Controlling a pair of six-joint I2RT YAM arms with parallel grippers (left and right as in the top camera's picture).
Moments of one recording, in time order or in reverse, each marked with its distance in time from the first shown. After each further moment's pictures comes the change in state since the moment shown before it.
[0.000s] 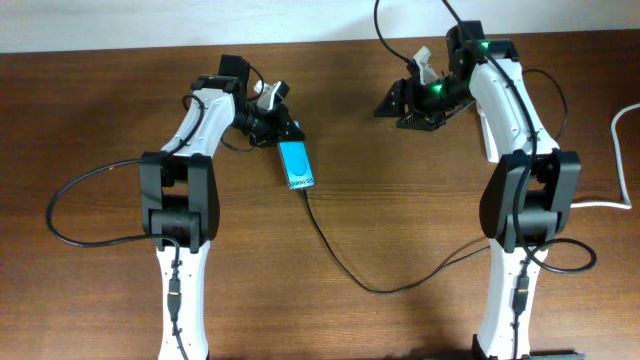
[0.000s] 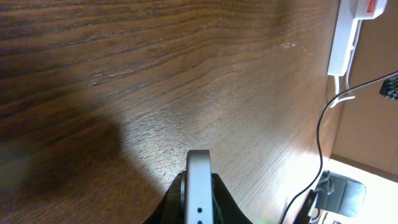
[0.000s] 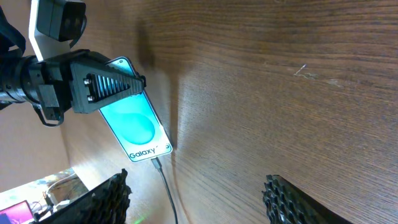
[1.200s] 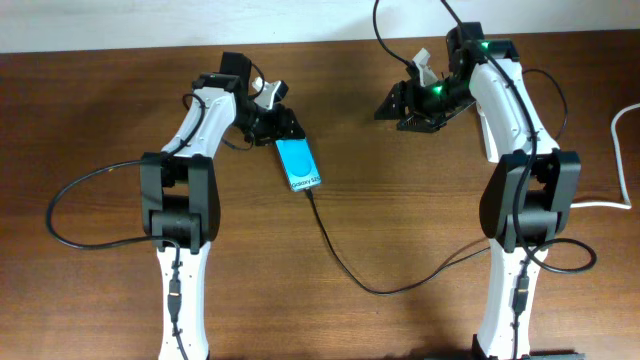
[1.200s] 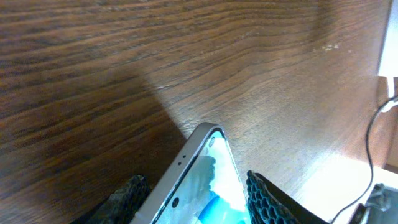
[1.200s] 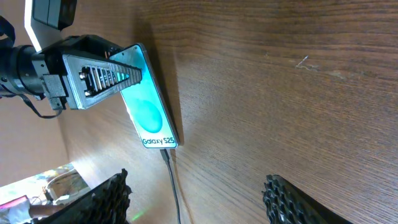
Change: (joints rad) left arm -0.007 -0.008 0.006 0.007 -0.150 0.049; right arm 0.000 0.000 0.000 -0.026 0.000 -0.022
